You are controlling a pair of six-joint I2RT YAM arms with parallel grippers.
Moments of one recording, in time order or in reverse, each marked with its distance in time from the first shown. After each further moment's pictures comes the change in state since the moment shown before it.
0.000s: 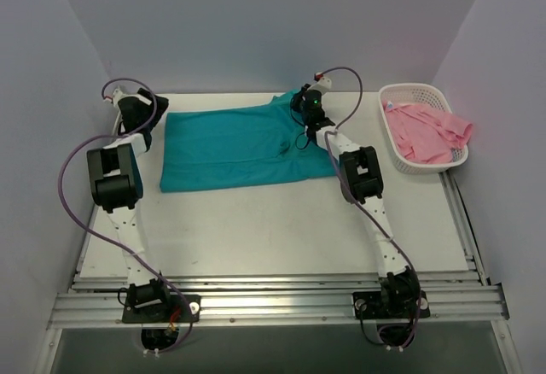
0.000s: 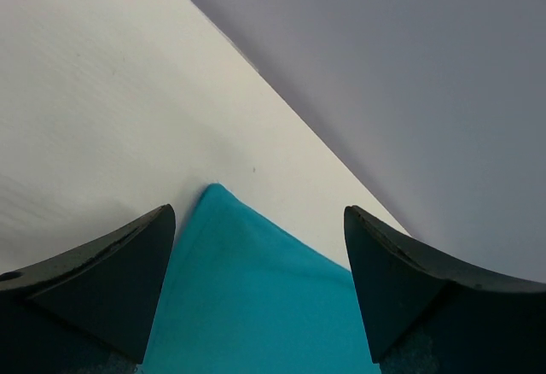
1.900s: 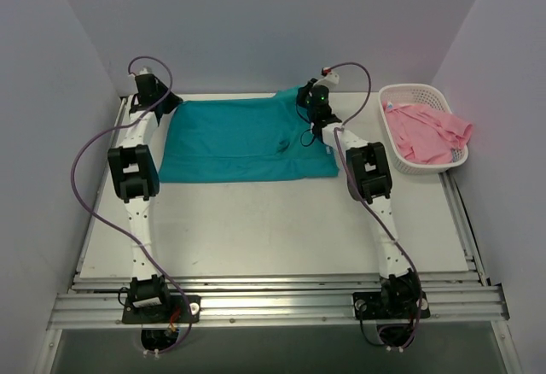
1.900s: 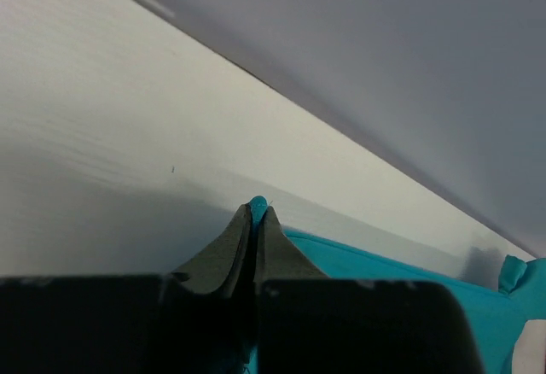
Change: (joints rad) left arm -0.074 0.341 0.736 -0.616 0.094 0.133; right arm -0.023 -0.132 -0.167 0.071 -0.010 0.010
